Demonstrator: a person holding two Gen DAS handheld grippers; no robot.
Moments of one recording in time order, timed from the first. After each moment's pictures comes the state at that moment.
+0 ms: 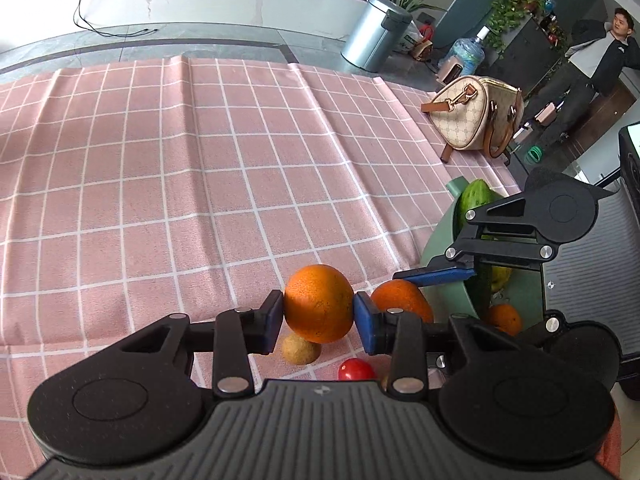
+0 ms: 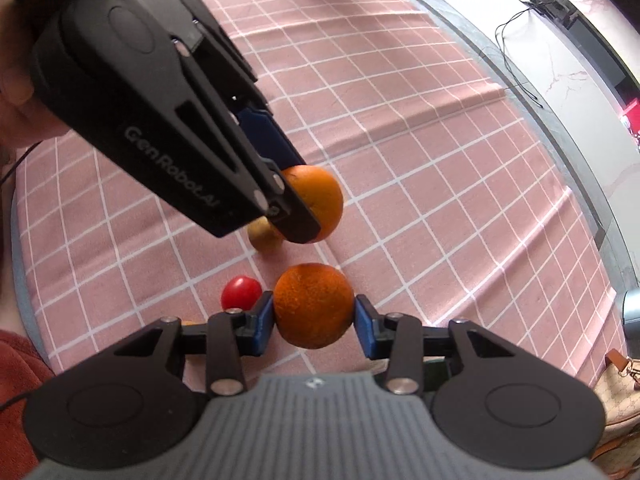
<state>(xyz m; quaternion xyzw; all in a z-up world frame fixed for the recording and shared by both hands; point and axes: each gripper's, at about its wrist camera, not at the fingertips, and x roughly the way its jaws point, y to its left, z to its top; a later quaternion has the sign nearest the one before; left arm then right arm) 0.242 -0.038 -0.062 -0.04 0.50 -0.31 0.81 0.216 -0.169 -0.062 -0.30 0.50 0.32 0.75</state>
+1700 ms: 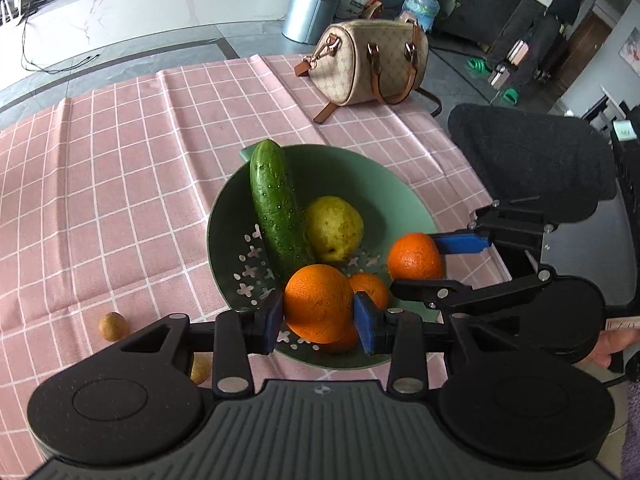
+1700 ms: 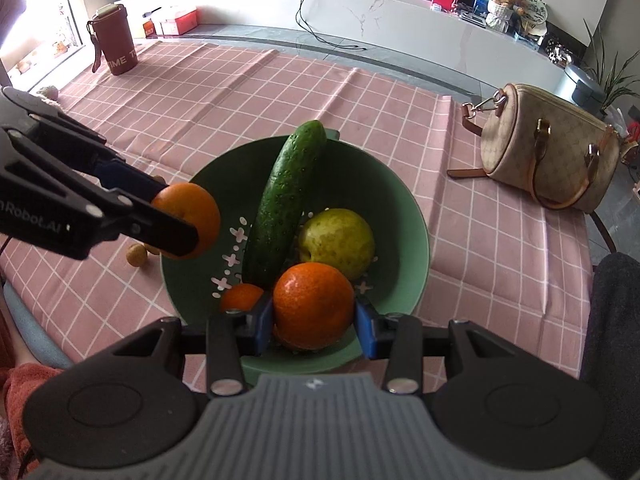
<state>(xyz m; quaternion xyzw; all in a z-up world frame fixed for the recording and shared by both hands) 0.159 -0.192 -0.020 0.06 0.51 -0.34 0.79 0.109 -0.337 -0.025 -0.08 0.49 0.12 0.86</state>
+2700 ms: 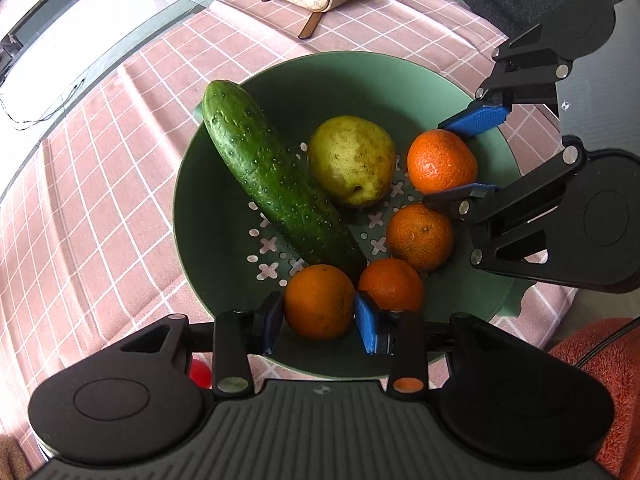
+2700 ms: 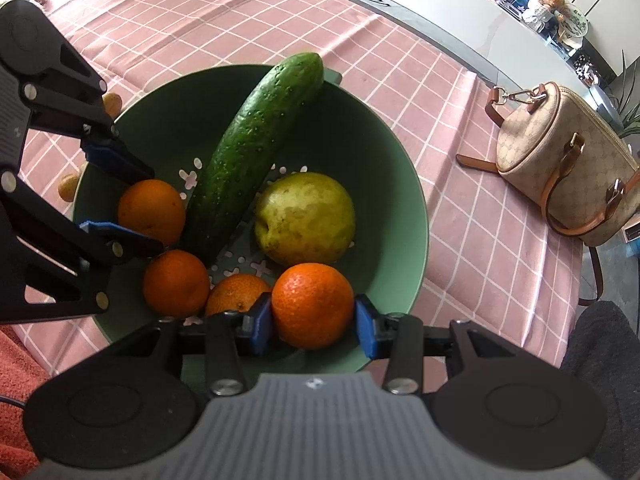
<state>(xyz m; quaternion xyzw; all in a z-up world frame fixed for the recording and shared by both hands) 0.159 -0.248 -0.069 0.27 0.53 -0.31 0.74 0.150 -0.327 -0.064 -0.20 0.54 0.12 0.81</state>
